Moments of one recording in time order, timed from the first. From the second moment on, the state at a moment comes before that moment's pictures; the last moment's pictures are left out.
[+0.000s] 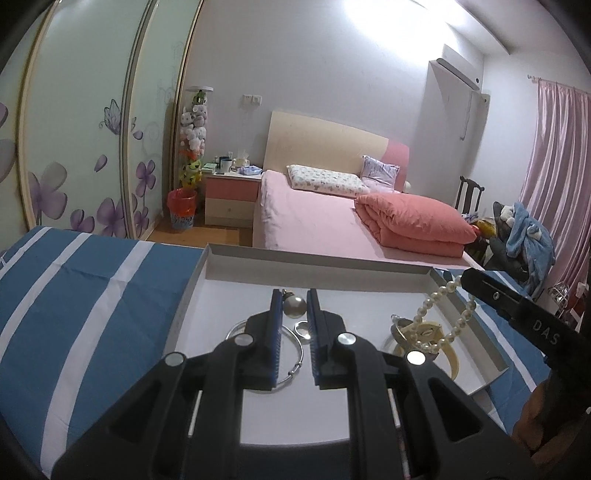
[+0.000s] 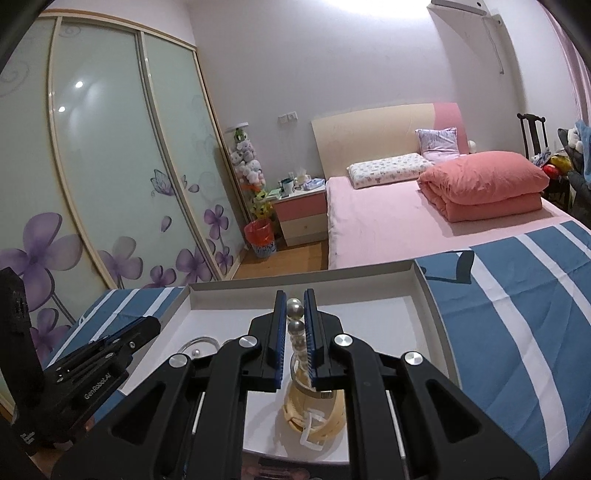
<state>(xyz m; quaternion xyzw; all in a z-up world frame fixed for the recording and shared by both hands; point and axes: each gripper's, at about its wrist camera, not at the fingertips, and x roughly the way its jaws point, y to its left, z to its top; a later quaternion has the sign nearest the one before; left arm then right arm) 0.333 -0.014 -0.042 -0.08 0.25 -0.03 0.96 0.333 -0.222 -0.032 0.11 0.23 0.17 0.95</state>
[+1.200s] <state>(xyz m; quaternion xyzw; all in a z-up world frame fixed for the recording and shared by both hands) 0.269 0.014 -0.023 -0.09 0.24 -0.01 0.96 0.283 -0.248 -0.025 0.08 0.27 0.13 0.95</state>
